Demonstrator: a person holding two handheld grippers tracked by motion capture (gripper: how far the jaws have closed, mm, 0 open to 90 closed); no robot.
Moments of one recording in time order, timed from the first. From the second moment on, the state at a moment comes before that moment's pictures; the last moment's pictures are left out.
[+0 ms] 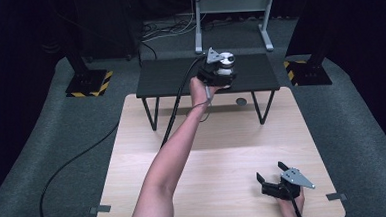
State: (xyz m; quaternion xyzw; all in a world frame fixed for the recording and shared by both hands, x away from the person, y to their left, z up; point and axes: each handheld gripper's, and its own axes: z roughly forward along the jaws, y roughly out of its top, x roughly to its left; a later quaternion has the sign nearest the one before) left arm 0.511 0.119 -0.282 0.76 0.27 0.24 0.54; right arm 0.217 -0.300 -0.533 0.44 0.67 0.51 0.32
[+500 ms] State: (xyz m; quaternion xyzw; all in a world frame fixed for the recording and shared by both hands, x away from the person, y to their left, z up) left arm 0.531 0.125 -0.294 0.76 0.29 0.21 0.55; right arm 0.216 -0.300 -0.534 0.44 0.67 0.51 0.32
